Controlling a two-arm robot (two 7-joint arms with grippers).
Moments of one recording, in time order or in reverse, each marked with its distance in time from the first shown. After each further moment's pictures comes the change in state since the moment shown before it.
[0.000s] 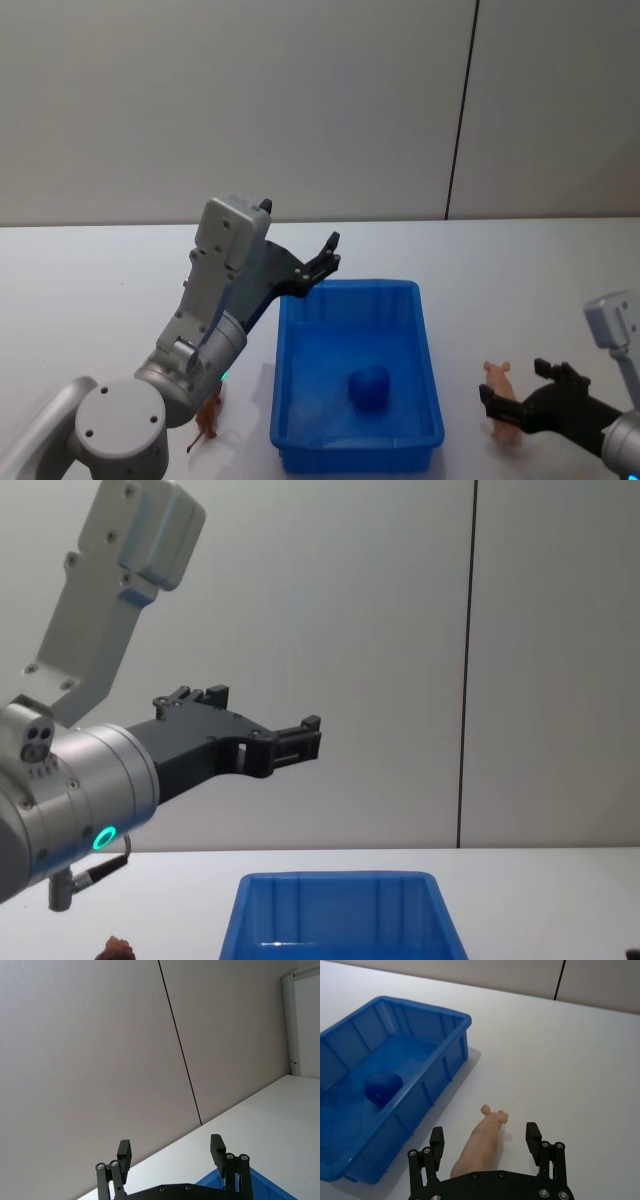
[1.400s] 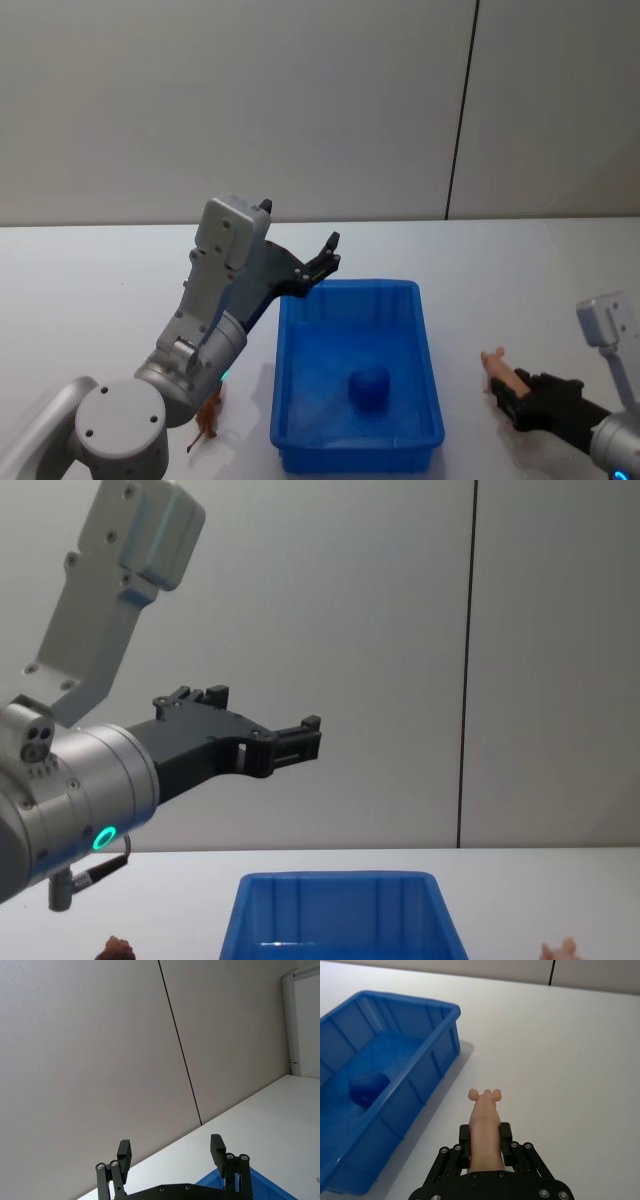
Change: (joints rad) left arm 0.000 0.000 0.000 0.000 0.000 0.000 0.000; right arm 0.031 -0.033 -0.013 0.061 0.019 0.023 -0.037
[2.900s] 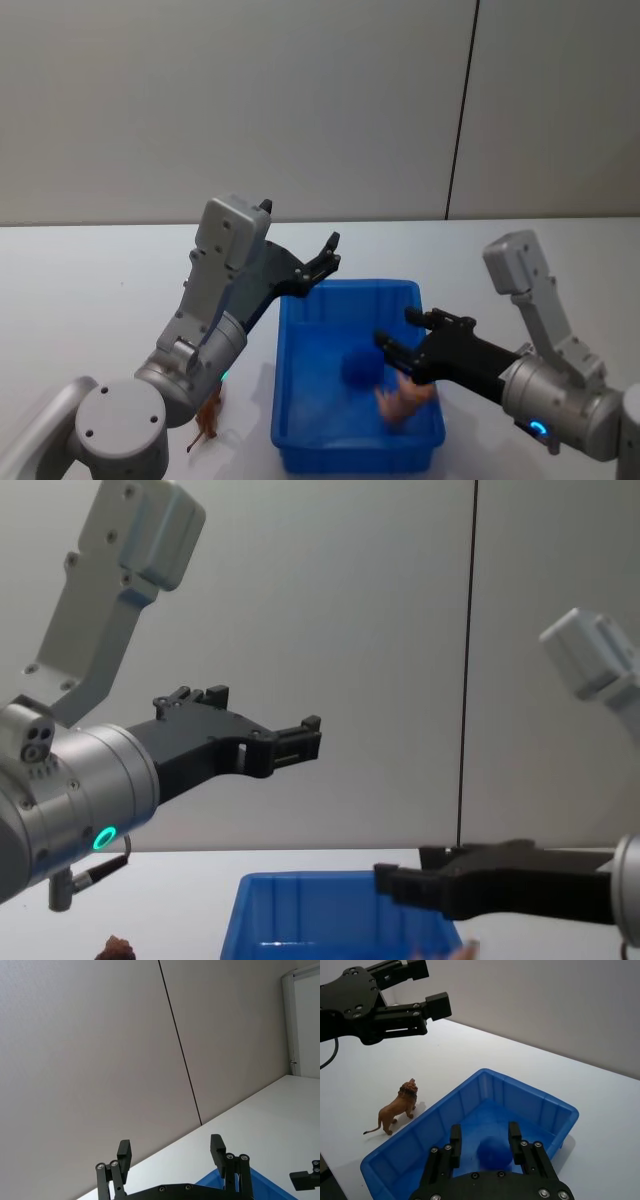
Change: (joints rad) left arm 0.000 0.000 0.000 0.000 0.000 0.000 0.000; right arm 0.116 -0.099 -0.087 -0.052 -0.074 -0.051 0.200
